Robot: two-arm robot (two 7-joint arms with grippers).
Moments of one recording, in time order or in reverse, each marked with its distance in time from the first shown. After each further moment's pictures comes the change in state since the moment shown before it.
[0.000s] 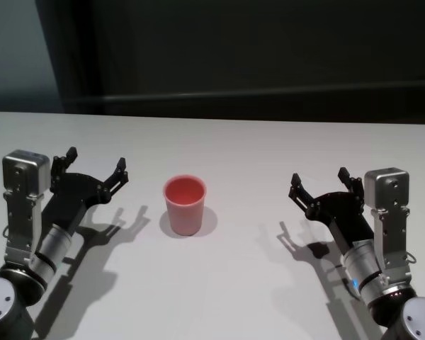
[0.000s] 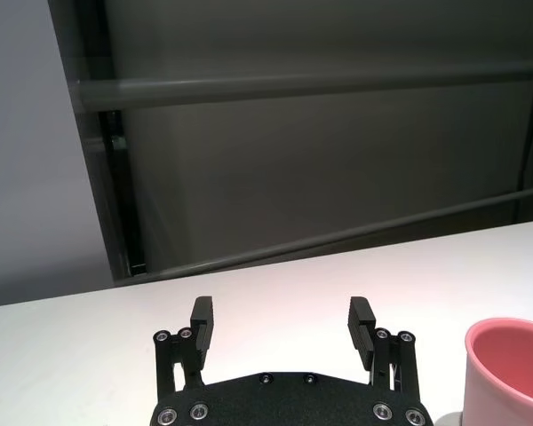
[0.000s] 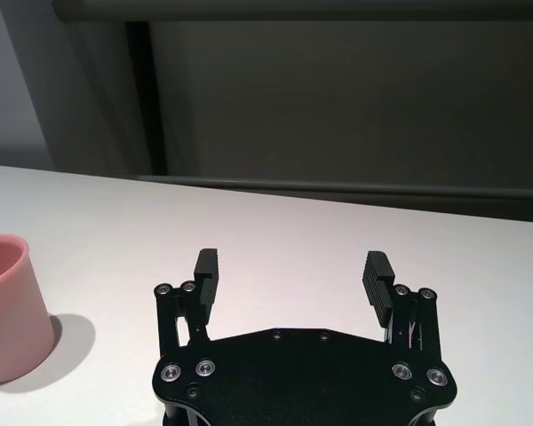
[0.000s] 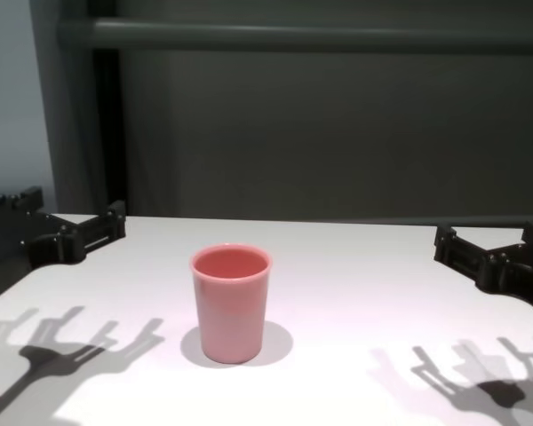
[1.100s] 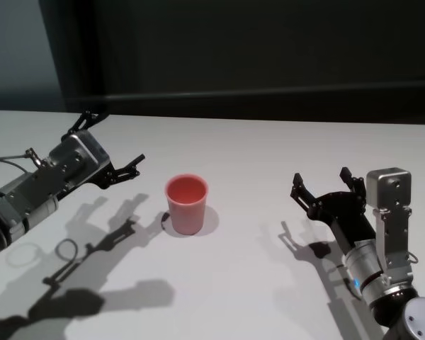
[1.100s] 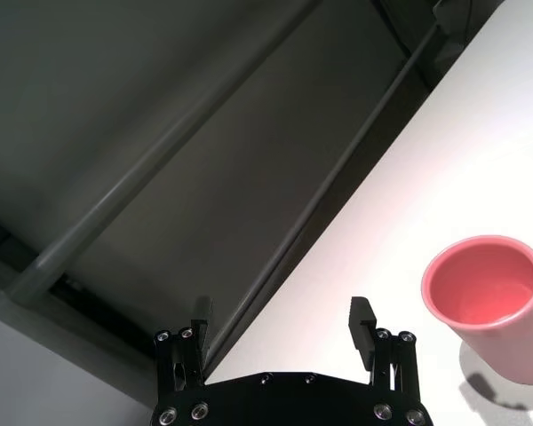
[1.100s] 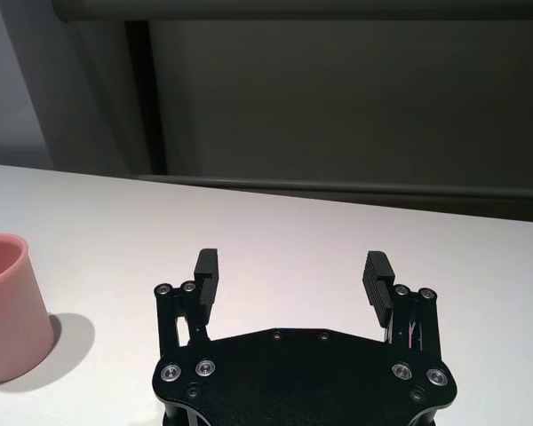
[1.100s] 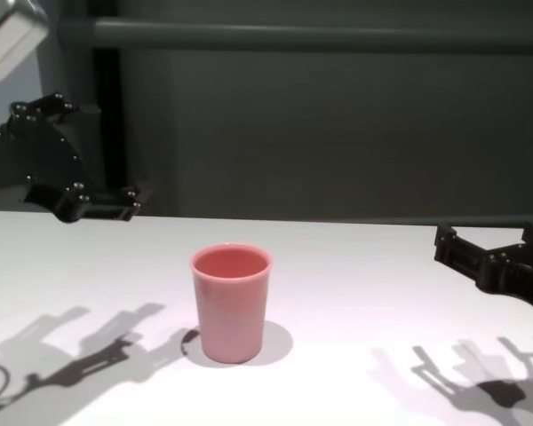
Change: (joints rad) left arm -0.116 0.272 0.101 -0.147 0.314 0.069 -0.229; right arm 0.000 0.000 0.000 0.000 0.000 0.000 0.000
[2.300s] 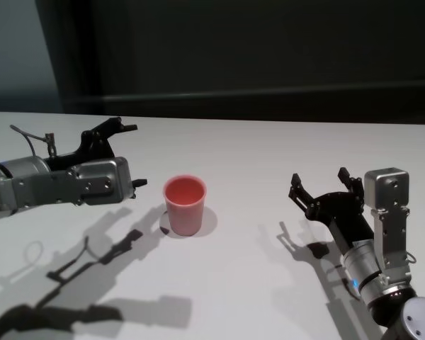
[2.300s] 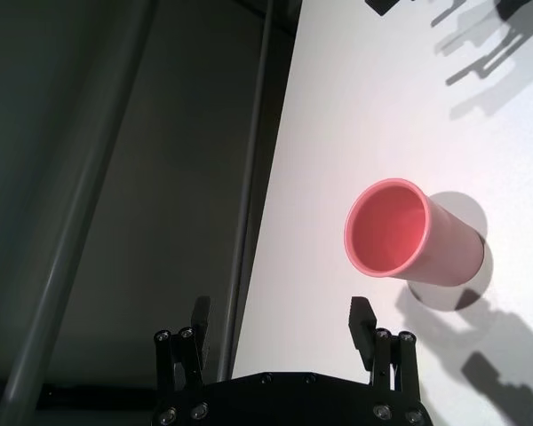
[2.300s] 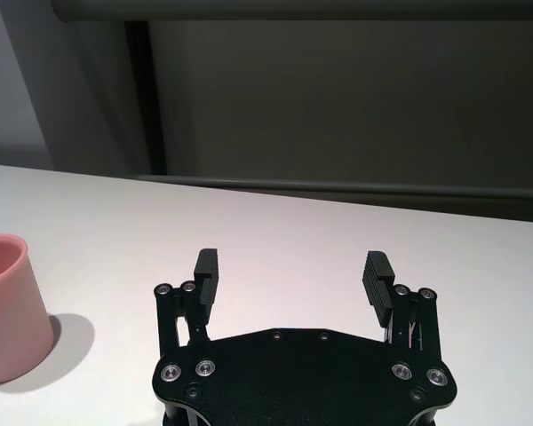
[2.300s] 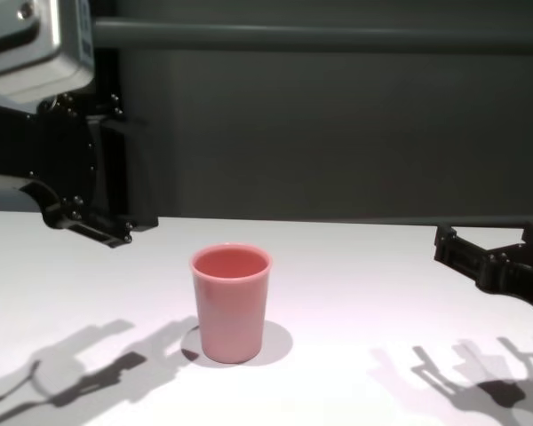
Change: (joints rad) left arm -0.168 0.213 0.169 -0.077 0.160 0.014 -0.238; right arm 0.000 0.000 0.000 0.000 0.000 0.000 0.000
